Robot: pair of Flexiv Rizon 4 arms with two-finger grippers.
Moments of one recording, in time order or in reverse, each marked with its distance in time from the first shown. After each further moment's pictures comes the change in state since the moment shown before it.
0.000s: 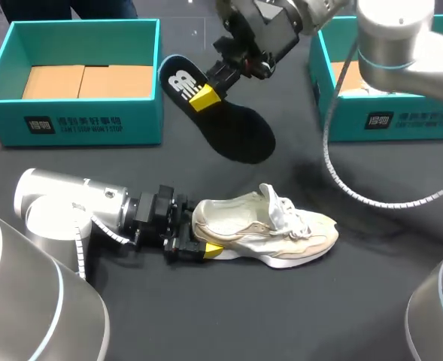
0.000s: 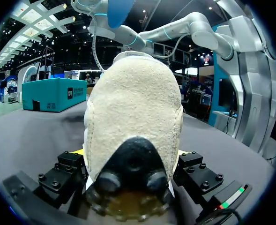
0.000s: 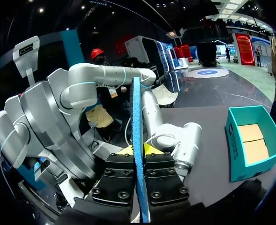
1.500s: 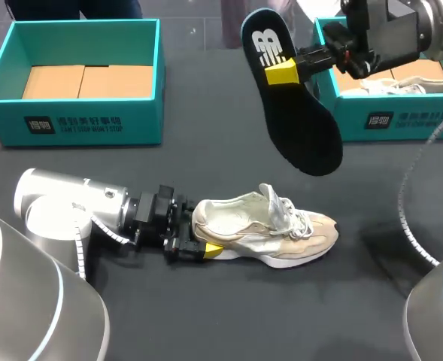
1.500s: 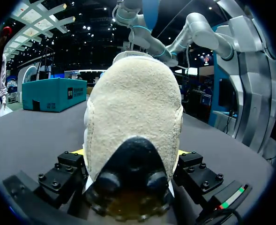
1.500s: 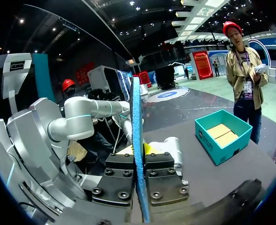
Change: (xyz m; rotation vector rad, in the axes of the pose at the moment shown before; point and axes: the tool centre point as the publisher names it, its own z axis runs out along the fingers) left arm 0.000 0.000 0.000 0.000 0.000 0.000; right arm 0.100 0.025 -0.082 -0.296 -0.389 0.130
